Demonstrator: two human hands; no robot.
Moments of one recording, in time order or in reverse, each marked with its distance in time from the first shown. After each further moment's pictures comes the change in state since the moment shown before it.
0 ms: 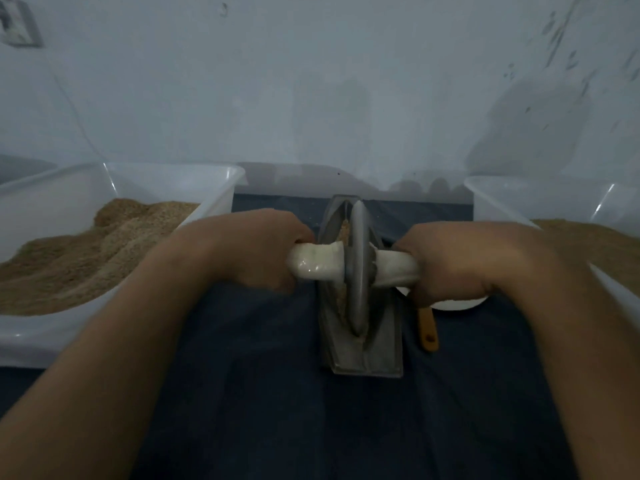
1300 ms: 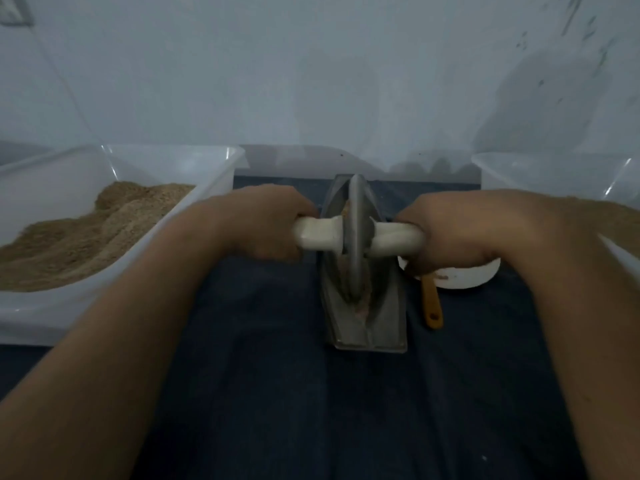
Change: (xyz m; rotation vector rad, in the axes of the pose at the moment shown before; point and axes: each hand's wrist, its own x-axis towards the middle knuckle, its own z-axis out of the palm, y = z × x) left_hand 0.009 0.001 0.005 0.003 0.051 -0.045; right_hand 0.008 0.004 -0.001 -0.027 0.040 0.025
